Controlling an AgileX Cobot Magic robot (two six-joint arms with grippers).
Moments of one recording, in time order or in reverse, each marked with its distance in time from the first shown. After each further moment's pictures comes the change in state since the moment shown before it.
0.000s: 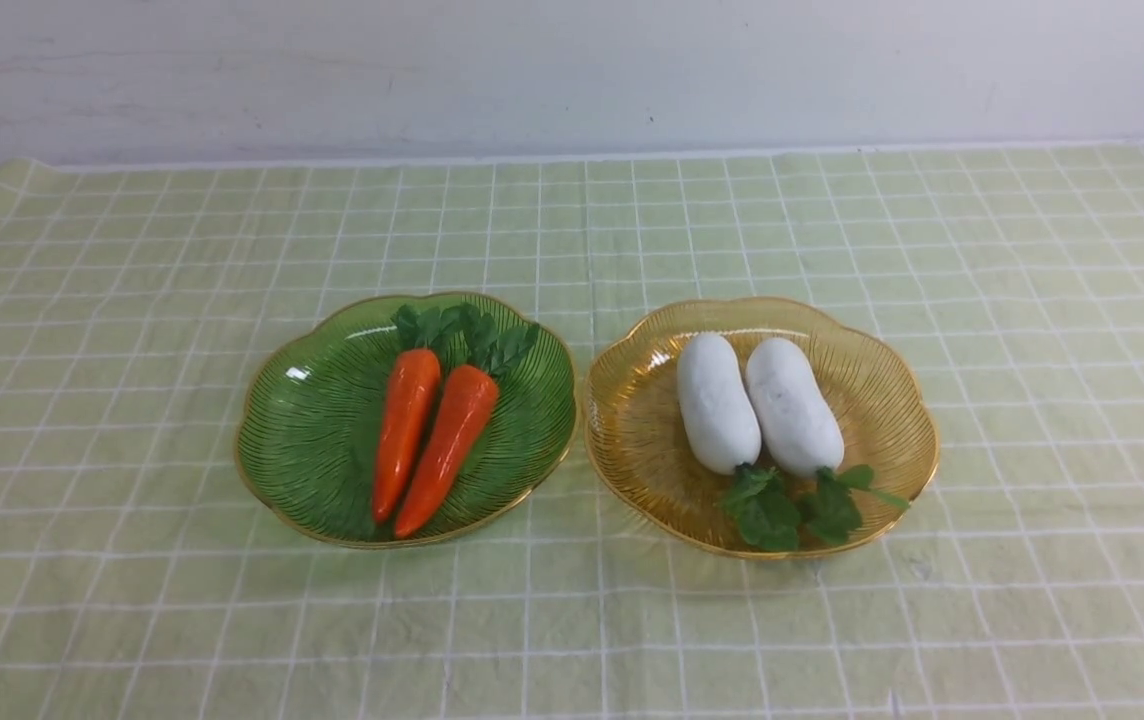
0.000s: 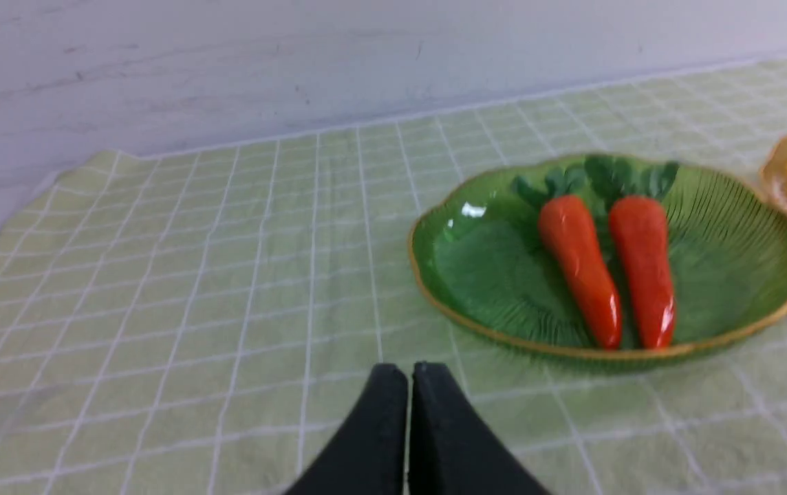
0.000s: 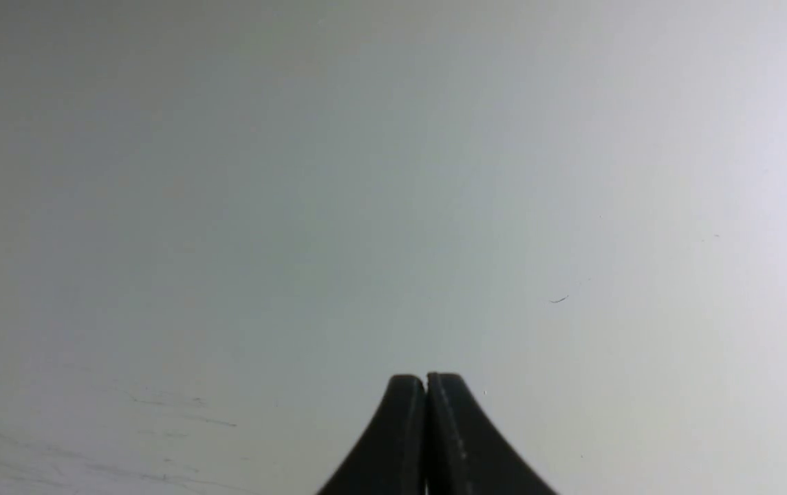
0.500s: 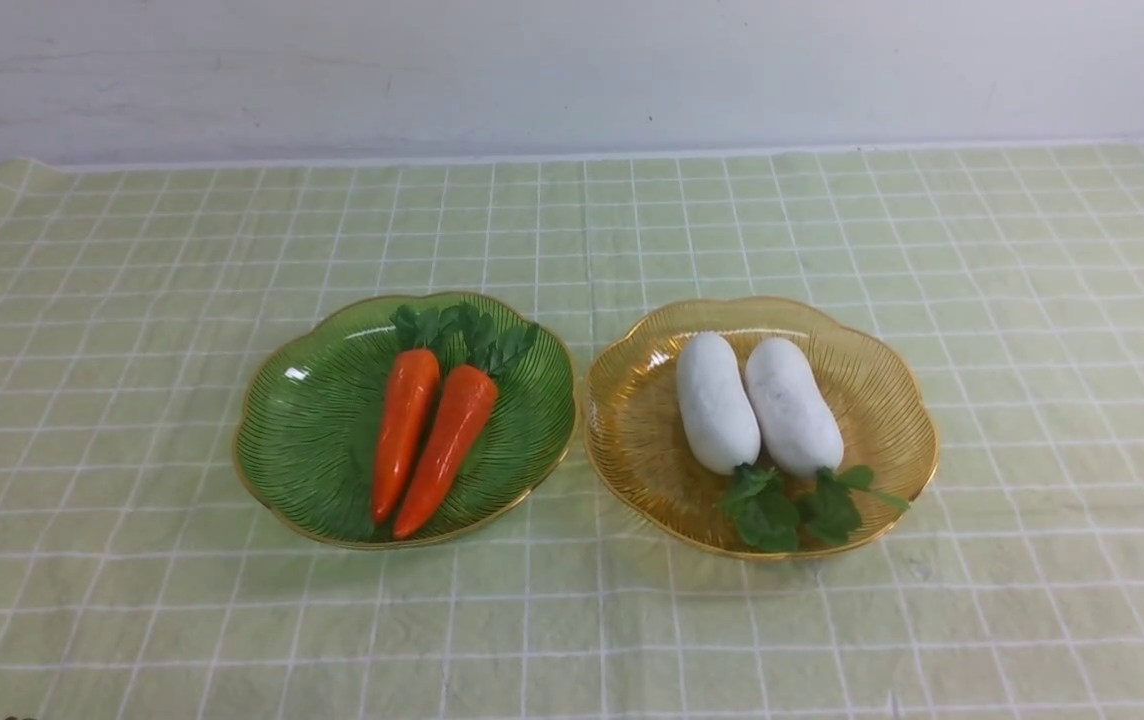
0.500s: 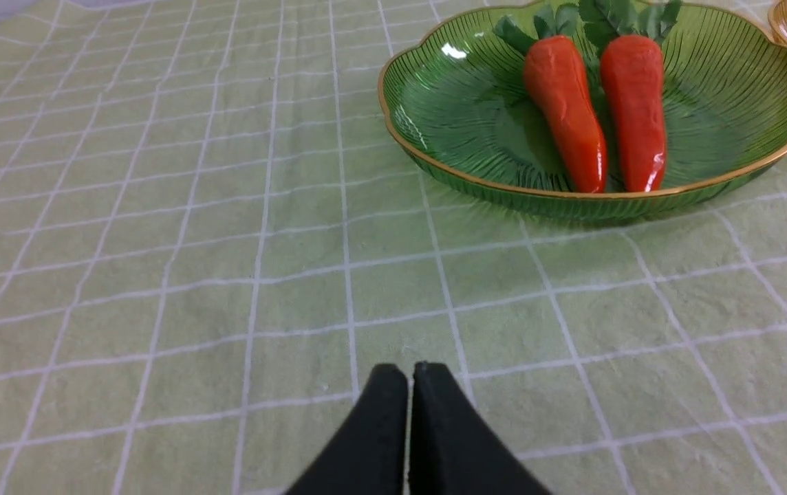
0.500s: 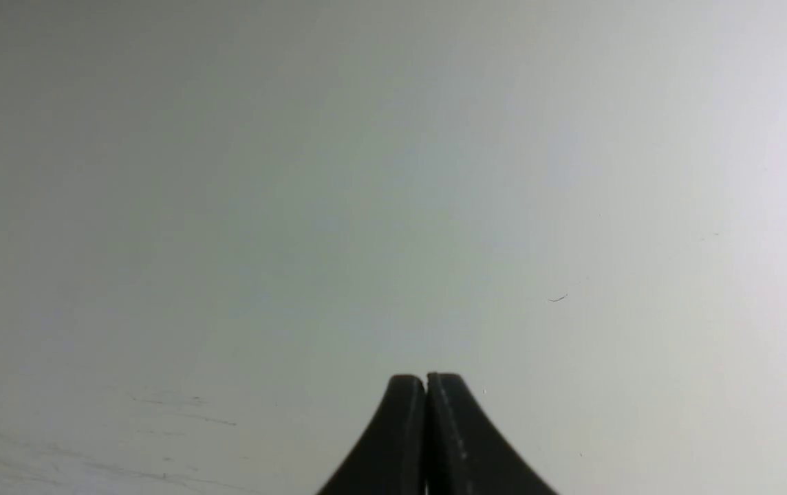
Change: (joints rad) right arm 0.000 0.000 0.000 0.000 0.001 0.000; left arm -0.001 -0.027 0.037 -0.014 0.105 -0.063
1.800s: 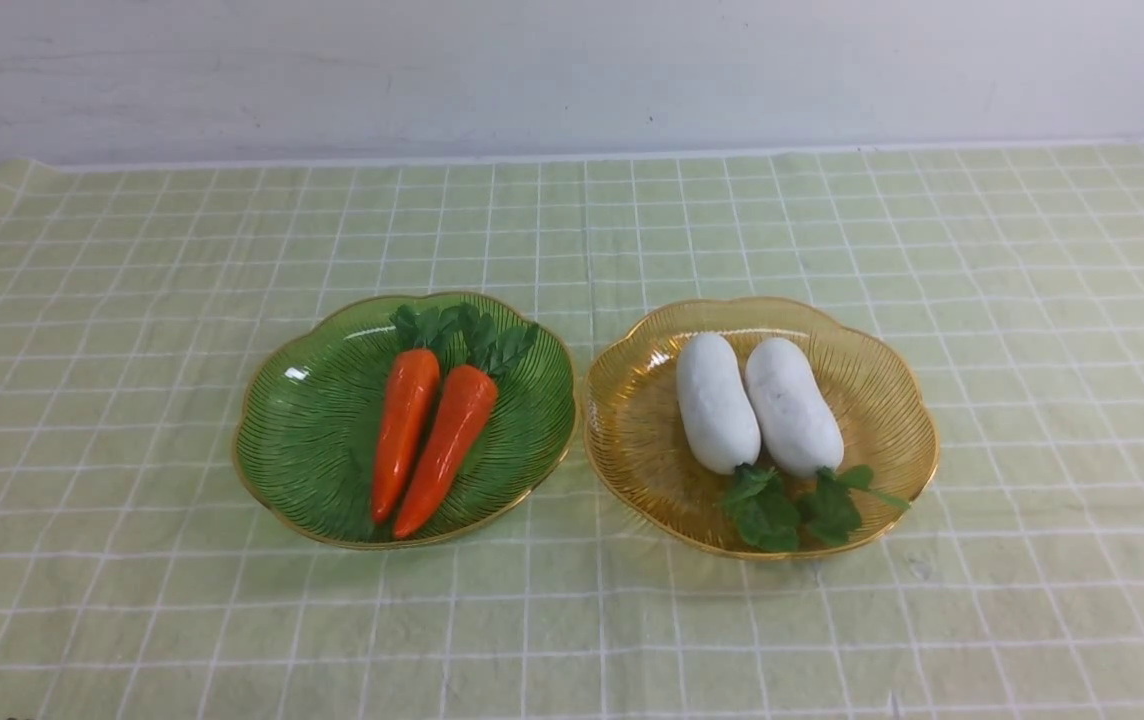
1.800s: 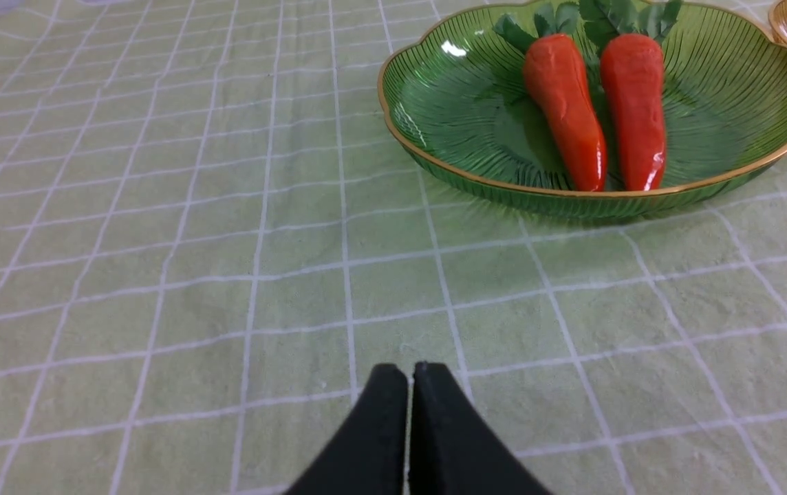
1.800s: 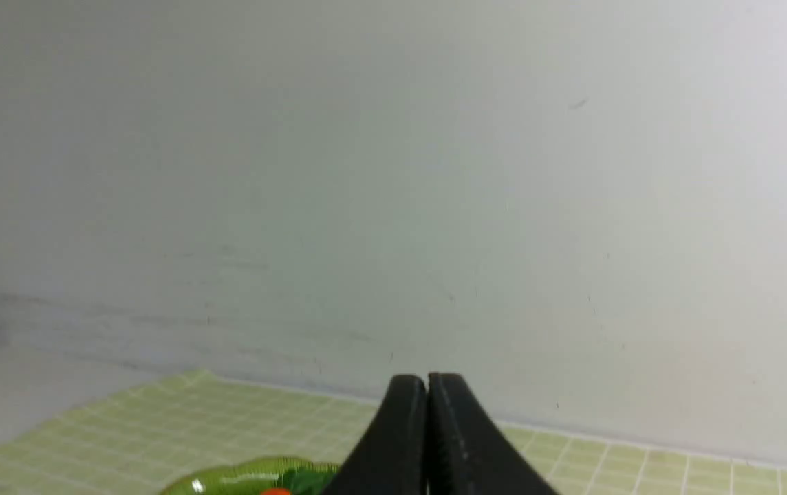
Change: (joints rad) right arm 0.000 0.000 0.000 0.281 0.292 -0.176; left arm 0.000 0.000 0.000 0.000 0.005 -0.001
